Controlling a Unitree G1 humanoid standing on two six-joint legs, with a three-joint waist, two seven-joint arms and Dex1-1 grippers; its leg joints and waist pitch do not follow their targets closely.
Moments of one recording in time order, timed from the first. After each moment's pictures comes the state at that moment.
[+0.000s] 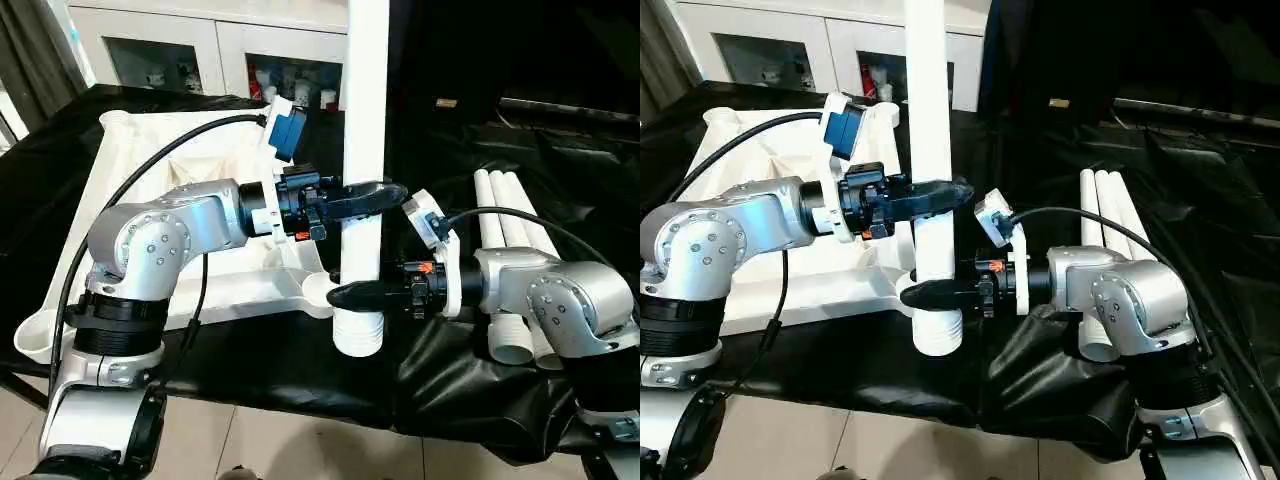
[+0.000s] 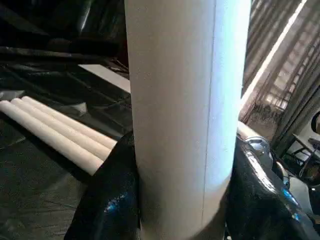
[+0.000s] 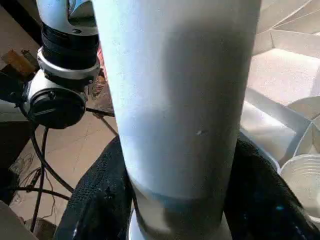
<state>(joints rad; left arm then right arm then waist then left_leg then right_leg) -0.75 0.31 -0.01 -0.03 -0.83 1.00 -0.80 -0.54 -0.46 0.15 -0.06 0.68 1.00 1.07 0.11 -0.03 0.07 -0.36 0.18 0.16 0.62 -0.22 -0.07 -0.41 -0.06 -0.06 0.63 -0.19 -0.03</state>
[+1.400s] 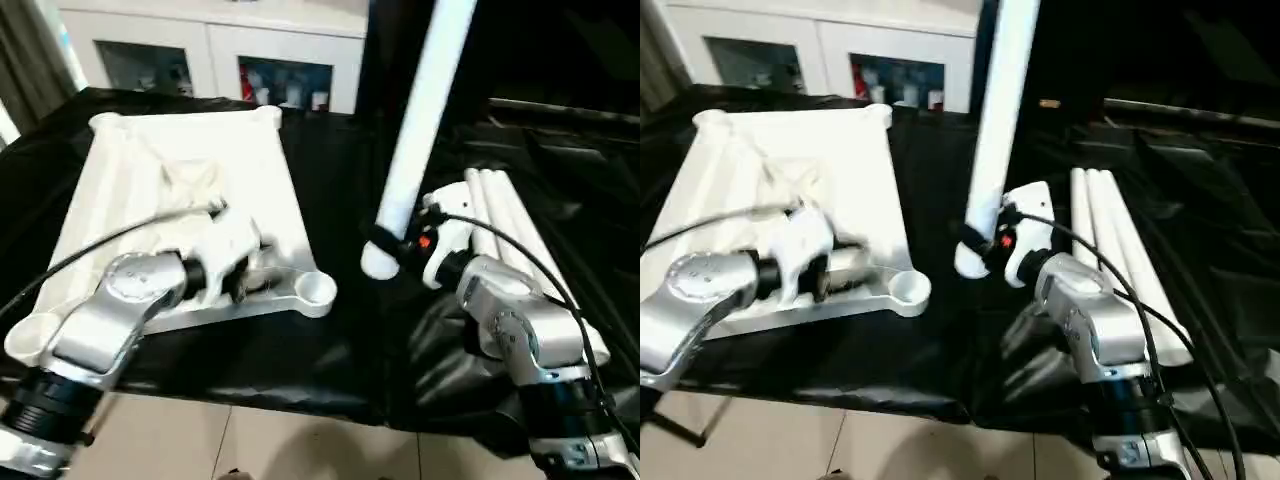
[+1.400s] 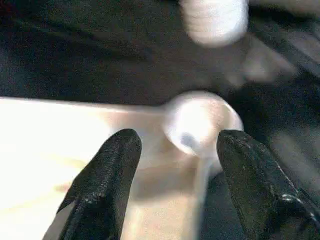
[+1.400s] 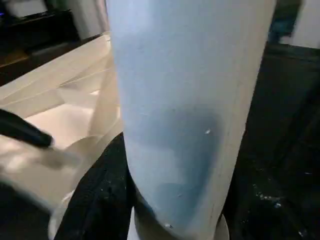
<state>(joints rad) -0.41 0.67 -0.29 0.06 -0.19 0.33 -0.93 -0.41 -0.24 0.06 0.05 0.33 0.51 0.54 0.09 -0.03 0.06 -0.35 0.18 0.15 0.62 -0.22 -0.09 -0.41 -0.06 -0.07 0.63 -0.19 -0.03</state>
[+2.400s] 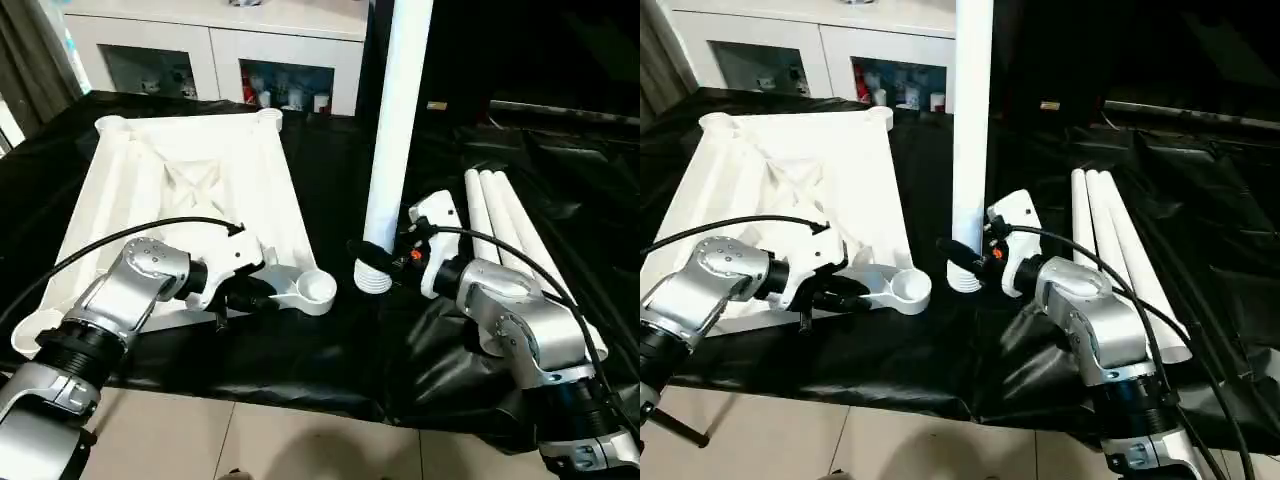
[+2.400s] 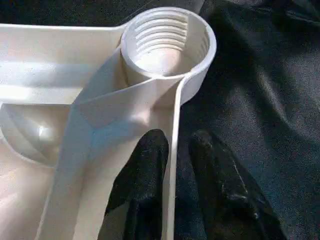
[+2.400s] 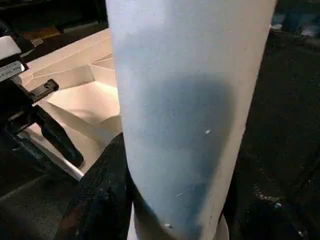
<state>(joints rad) -0.62 0.60 -0.39 0.48 -0.07 0.25 -1.17 -0.42 -0.29 0.11 0.06 0.32 0.51 0.63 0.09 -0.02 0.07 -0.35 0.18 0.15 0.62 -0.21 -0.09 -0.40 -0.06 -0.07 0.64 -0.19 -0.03</state>
